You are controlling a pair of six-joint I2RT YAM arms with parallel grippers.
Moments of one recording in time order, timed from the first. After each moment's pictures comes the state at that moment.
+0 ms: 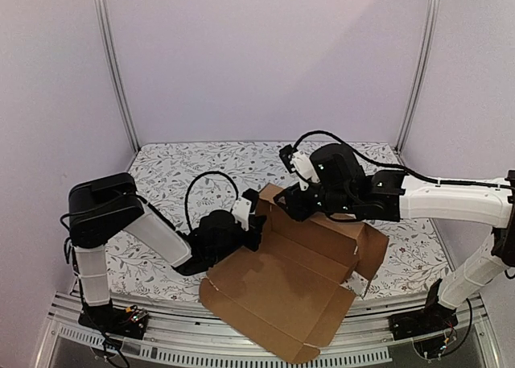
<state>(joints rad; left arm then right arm) -1.03 1.99 0.73 1.02 -0.34 -0.19 1.02 1.51 1.12 -0.18 0.16 0.30</state>
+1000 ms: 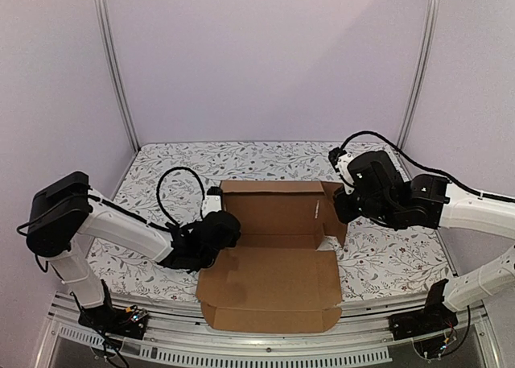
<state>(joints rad) -1.07 1.71 0.73 0.29 -0.87 -0.63 0.97 1.21 0.98 -0.47 0.51 0.25</state>
